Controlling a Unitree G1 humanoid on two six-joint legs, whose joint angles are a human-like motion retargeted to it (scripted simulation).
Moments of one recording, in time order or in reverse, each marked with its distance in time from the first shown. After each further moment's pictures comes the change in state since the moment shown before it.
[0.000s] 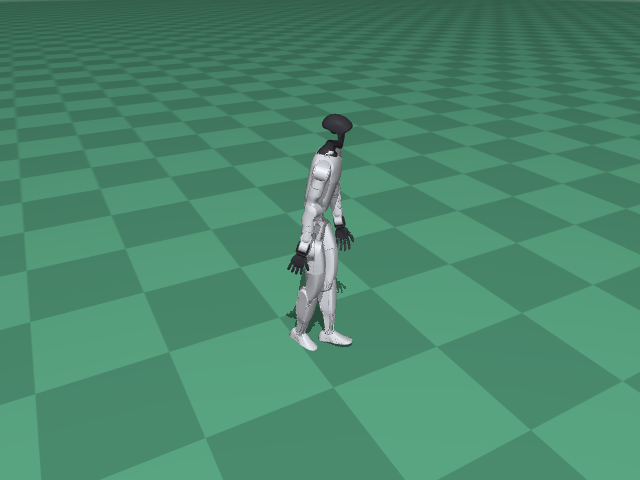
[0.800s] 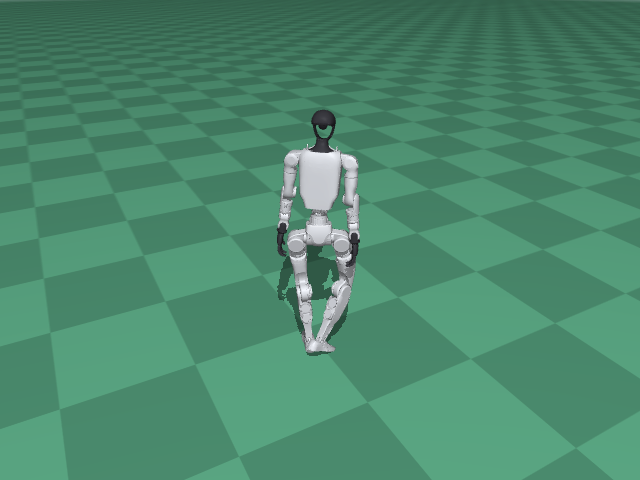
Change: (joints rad) left arm 0.052 0.141 0.139 0.289 0.059 0.098 0.020; right arm 0.029 0.069 0.033 -0.065 0.027 -0.028 -0.017; waist -0.112 0.029 -0.092; left_leg 0.164 0.228 0.424 0.006 -0.050 0.082; right_leg -0.114 -0.203 -0.169 0.596 -0.007 0.025
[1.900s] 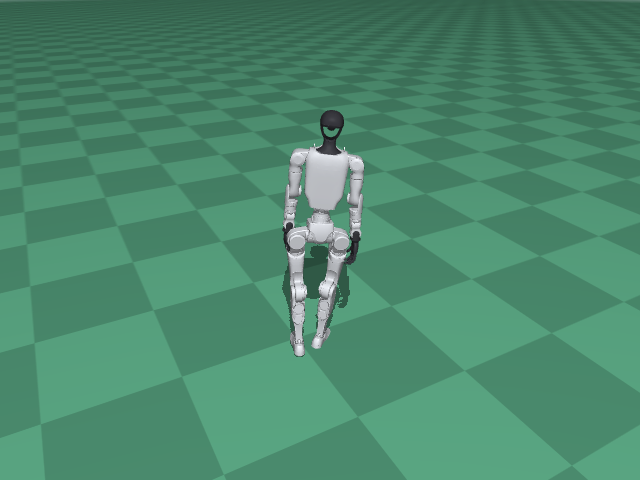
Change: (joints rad) left arm 0.107 -0.089 0.083 -0.034 -0.033 0.023 -0.073; right arm -0.006 -0.019 0.022 0.088 -0.035 0.026 0.009; waist -0.030 -0.024 -0.115; left_leg 0.126 -0.024 -0.141 -0.049 -0.055 -0.074; right_leg 0.065 0.187 0.274 -0.730 0.129 0.030
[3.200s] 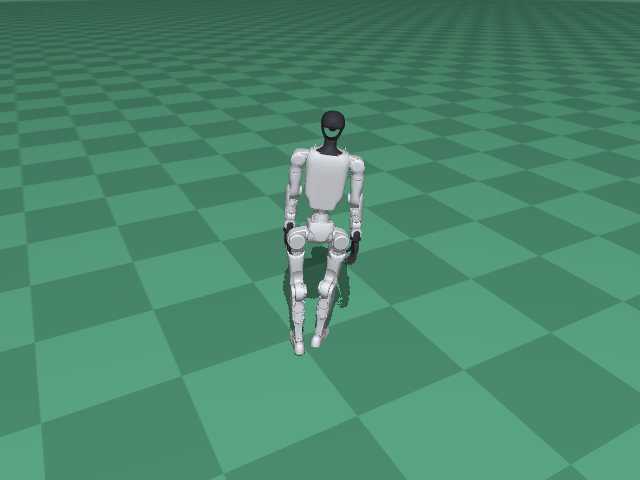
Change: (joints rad) left arm 0.009 -0.007 0.013 0.037 -0.003 0.006 0.004; right arm -0.004 -0.014 0.038 0.023 -0.034 0.009 0.012; waist -0.011 0.007 -0.011; left_leg 0.003 -0.004 -0.009 0.001 -0.024 -0.004; right_leg 0.010 0.003 -0.006 0.006 0.023 -0.020
